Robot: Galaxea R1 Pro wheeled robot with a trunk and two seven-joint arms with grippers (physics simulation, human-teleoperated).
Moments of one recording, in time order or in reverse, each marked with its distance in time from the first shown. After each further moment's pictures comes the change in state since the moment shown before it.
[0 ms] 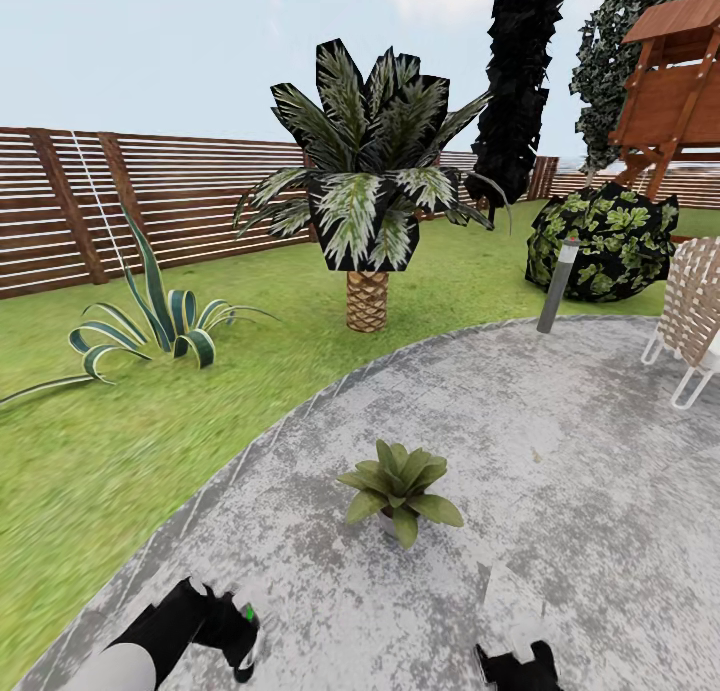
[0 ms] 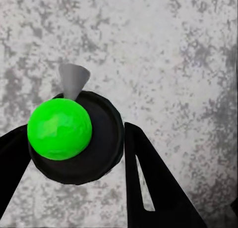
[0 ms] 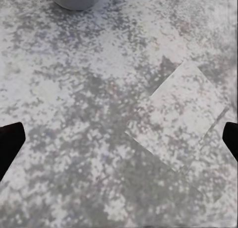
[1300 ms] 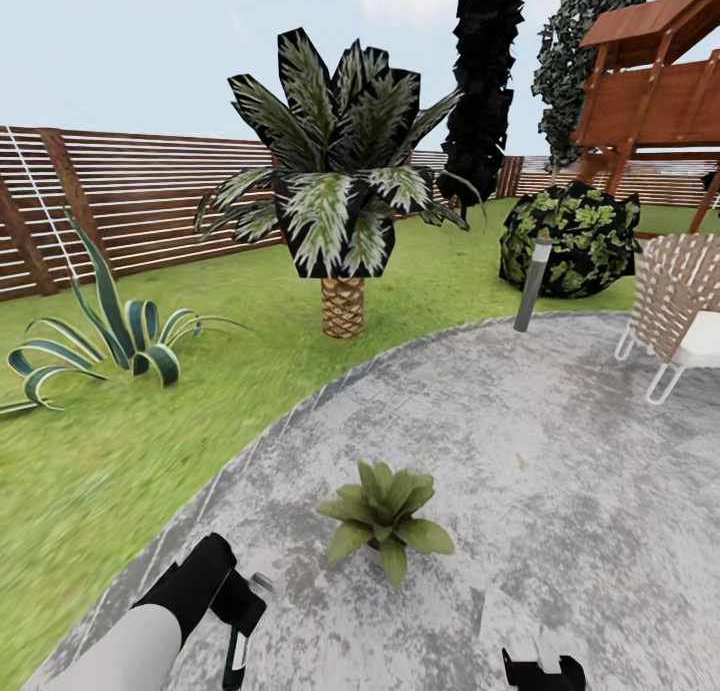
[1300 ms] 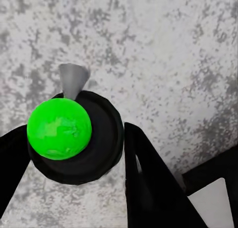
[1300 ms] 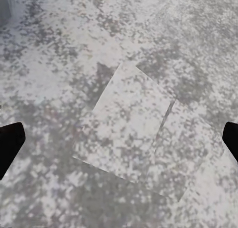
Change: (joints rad) left arm -0.065 -0.048 -0.087 -0.103 0.078 0.509 -0.025; right arm 0.022 -0.024 -0.005 0.002 -0.130 0.002 -0.091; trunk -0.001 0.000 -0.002
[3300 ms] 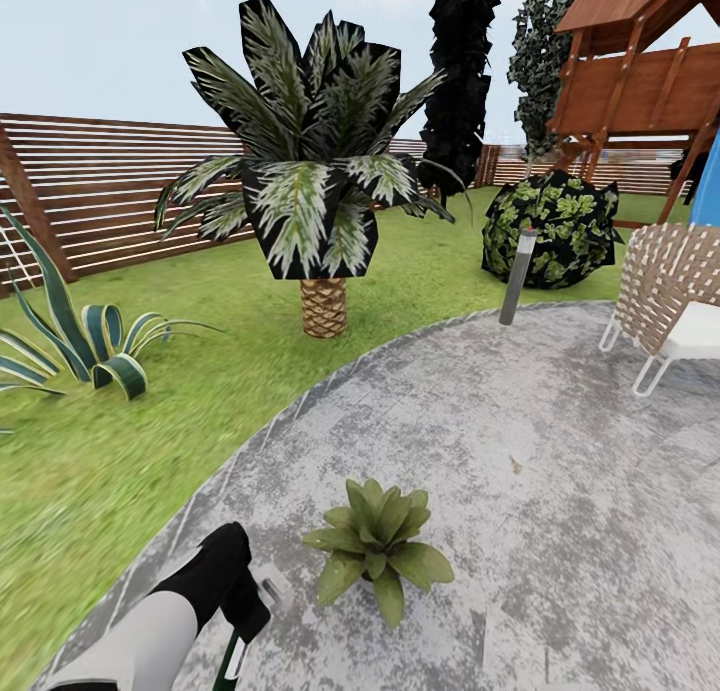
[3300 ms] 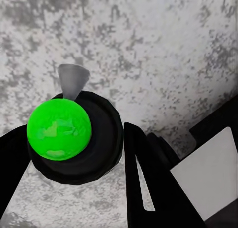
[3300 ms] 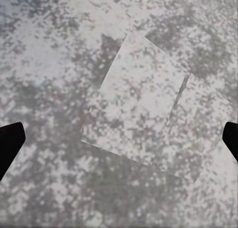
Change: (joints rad) left arm -0.031 -0.033 -0.079 -0.001 -0.259 0.026 -0.213; right arm 0.078 0.025 0.003 0.018 0.004 0.001 0.004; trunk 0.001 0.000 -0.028
